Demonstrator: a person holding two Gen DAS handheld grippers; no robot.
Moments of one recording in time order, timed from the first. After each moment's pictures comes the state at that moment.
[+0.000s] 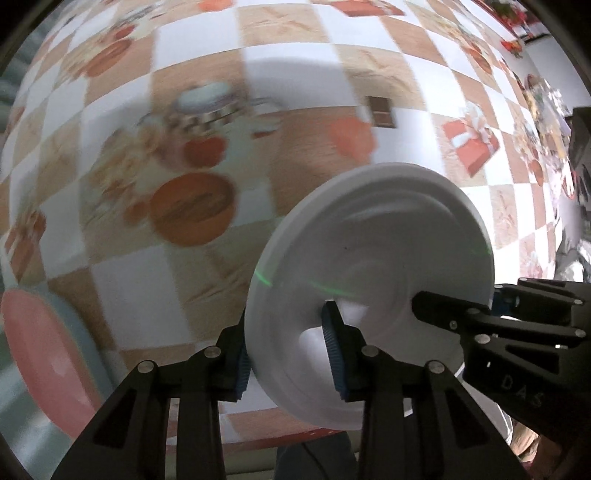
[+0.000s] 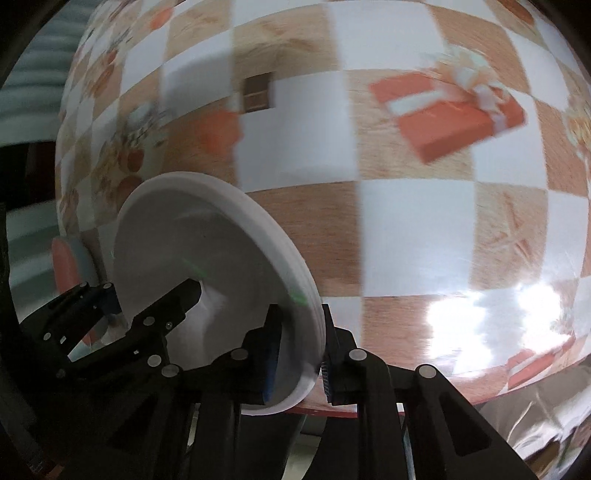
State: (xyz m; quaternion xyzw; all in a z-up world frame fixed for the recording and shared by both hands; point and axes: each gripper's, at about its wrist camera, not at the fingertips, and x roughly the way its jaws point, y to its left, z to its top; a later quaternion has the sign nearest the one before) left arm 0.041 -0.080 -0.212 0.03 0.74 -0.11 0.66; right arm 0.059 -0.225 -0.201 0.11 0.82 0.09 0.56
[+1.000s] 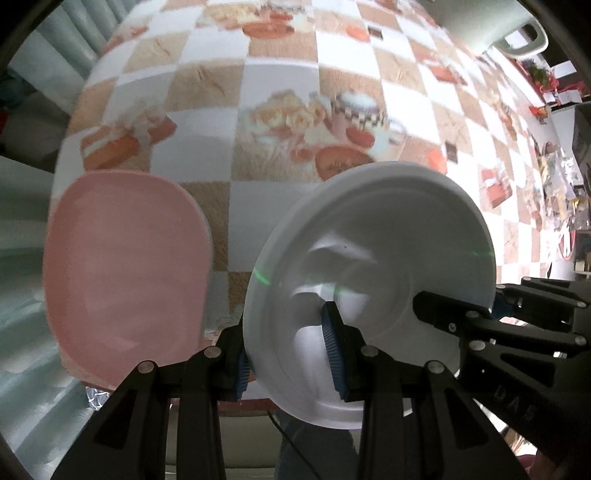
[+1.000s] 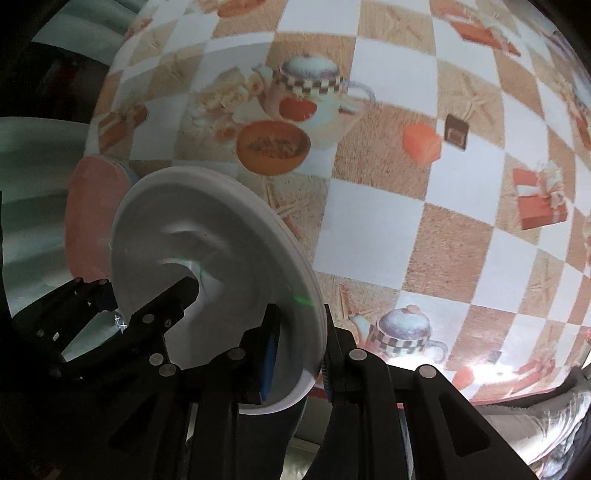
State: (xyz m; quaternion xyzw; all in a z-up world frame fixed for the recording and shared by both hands) left arm -0.012 0.054 -0.199 -0.06 0.71 -0.05 0.70; right arm 0.051 -0.102 -0.150 -0.01 0.80 0.14 0.58
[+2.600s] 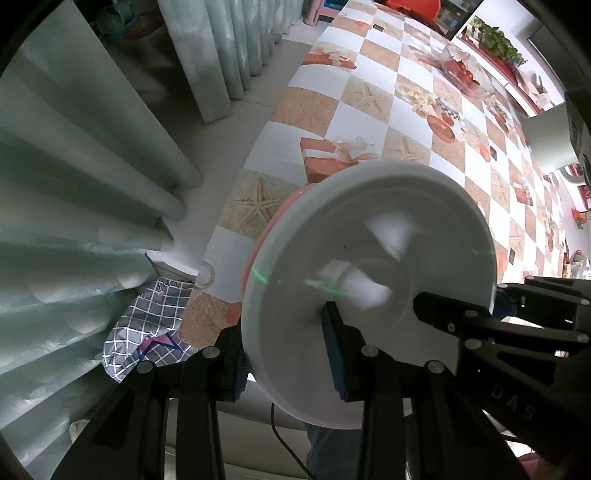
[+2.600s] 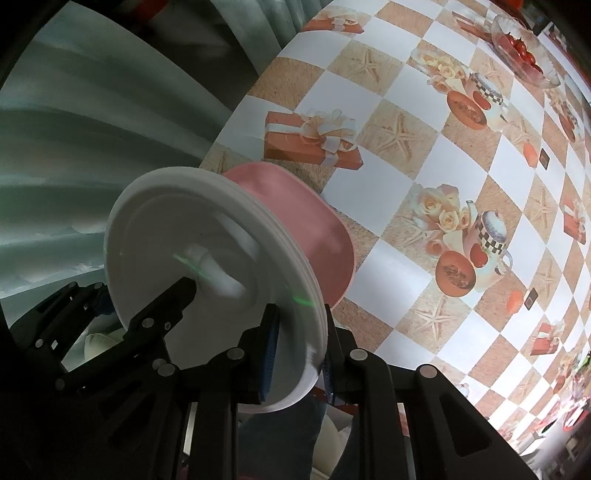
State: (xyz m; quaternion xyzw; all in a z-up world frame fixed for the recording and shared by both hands) left arm -0.040 0.184 -0.141 -0.15 0.67 0.11 0.72; right arm 0.059 0.068 -0.108 -0.12 0.76 0.27 0.57
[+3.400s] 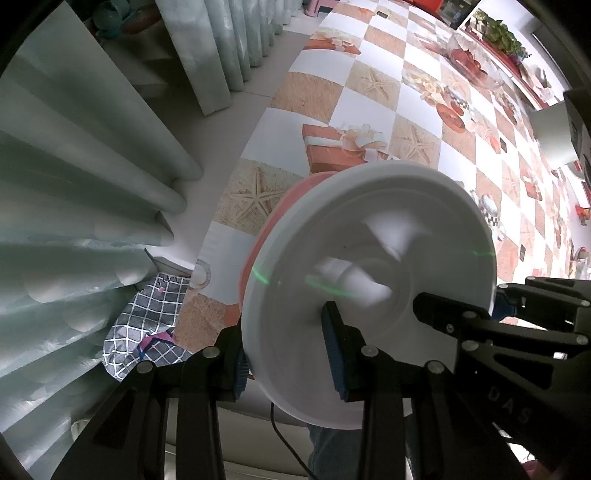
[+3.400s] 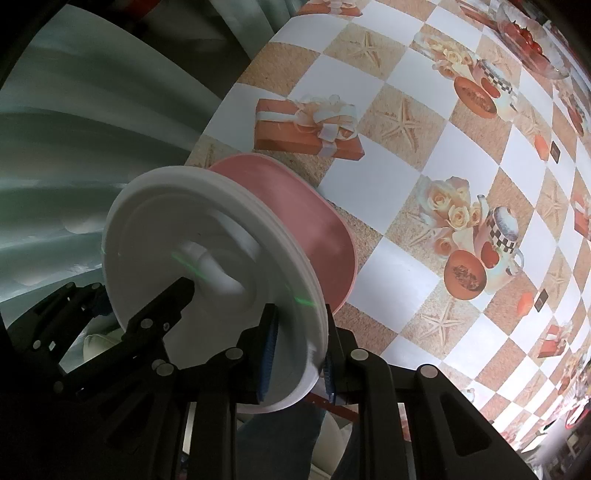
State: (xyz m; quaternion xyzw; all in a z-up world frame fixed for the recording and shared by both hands) left arm -0.037 0.185 -0.158 -0.14 0.68 0.11 0.71; right arm 0.055 0.068 -0.120 -0.13 0.77 0.27 0.56
